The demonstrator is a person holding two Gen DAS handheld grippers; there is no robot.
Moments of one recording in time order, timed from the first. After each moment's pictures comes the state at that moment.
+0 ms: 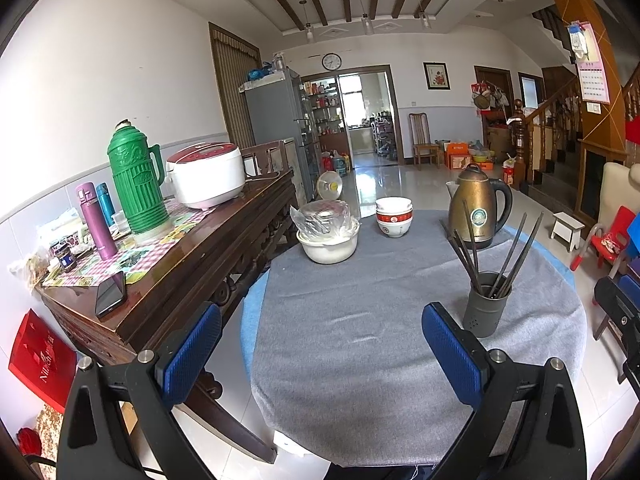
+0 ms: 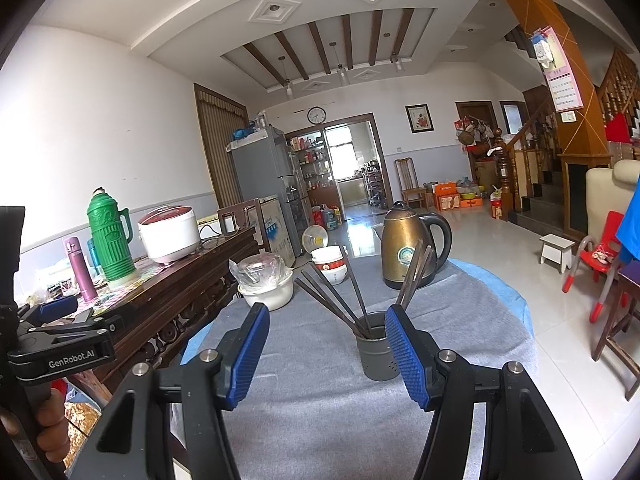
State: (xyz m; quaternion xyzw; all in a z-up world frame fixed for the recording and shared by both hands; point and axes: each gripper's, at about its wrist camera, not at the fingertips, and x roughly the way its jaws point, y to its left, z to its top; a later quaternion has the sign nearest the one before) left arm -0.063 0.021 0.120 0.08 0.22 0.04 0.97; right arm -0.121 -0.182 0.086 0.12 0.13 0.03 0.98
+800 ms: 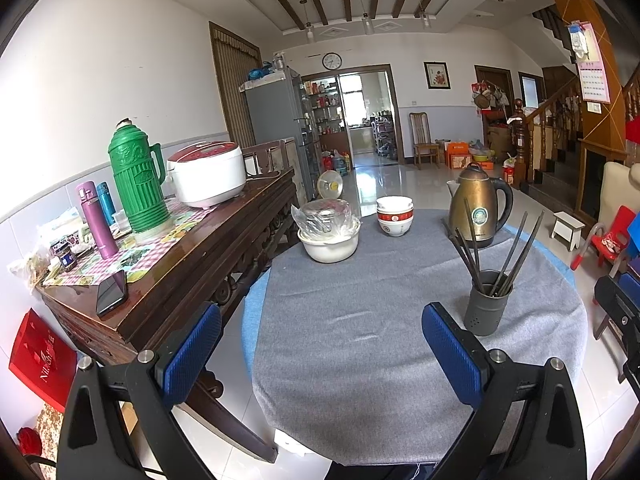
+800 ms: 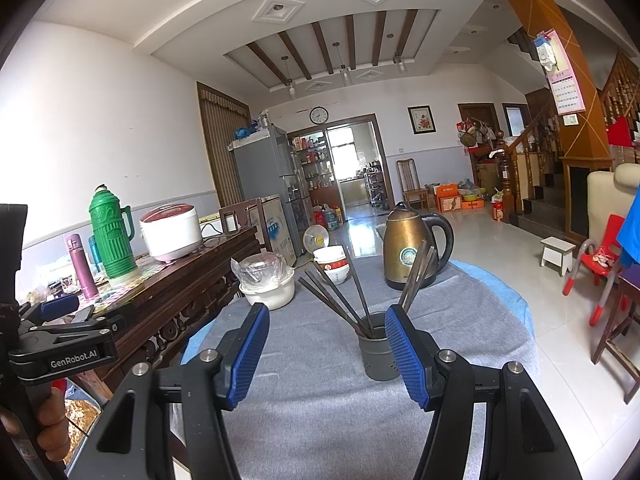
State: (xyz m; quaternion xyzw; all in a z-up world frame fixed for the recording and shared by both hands) left arm -0.065 0.023 0.119 0.08 0.23 0.04 0.97; right arm -0.120 -0.180 0.087 0.11 0.13 0.03 0.98
